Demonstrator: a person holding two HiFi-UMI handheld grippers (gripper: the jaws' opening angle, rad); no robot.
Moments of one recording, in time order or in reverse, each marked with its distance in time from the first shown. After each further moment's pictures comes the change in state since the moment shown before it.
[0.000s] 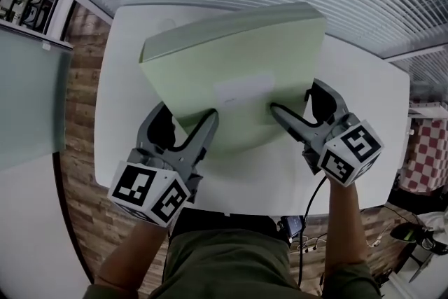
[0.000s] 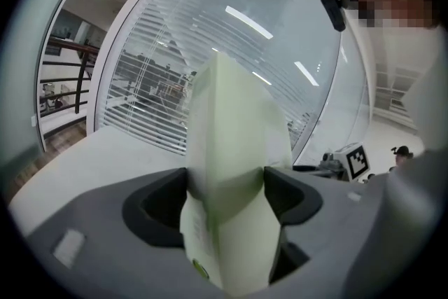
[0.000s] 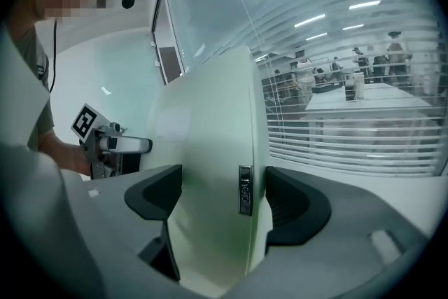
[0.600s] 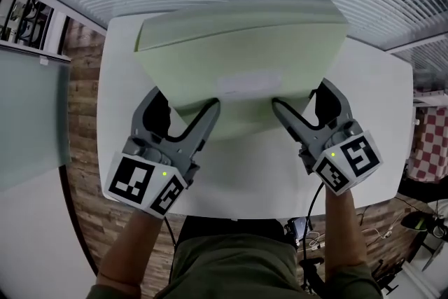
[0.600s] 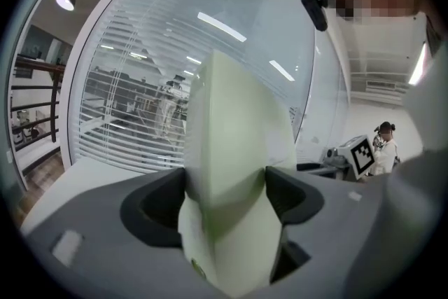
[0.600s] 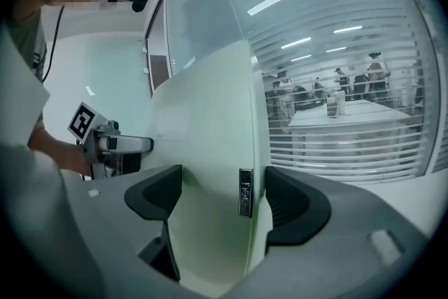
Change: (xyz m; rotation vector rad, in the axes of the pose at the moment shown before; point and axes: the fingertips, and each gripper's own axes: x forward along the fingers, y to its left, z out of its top) left arm 0.030 0.011 0.033 0.194 -0.056 -0.122; right arm 0.007 -0.006 0.014 -0.014 -0.136 -0.157
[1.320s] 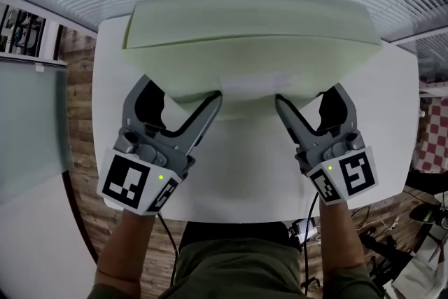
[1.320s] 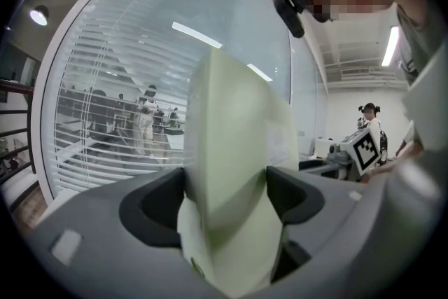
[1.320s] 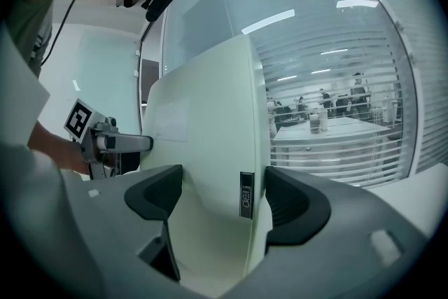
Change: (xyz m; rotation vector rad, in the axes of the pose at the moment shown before) left arm 0.026 -0.002 0.015 0.188 -0.080 -0.118; right arm -0.004 -0.010 0.000 -0.040 -0.134 -0.148
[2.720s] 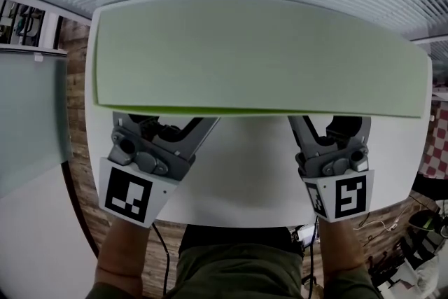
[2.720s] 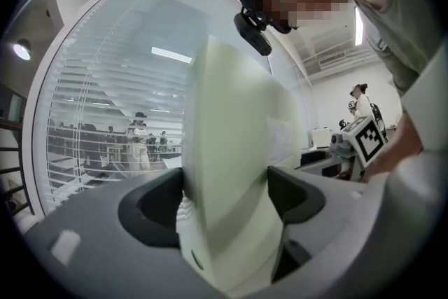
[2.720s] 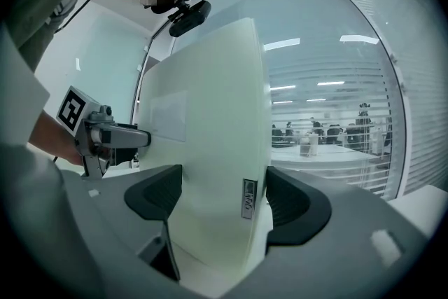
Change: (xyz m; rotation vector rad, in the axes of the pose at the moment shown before) left arm 0.010 -0.010 0.002 0.162 -0.104 -0.015; right arm -0.001 -0.004 -0.001 -0.149 -0.139 -0.102
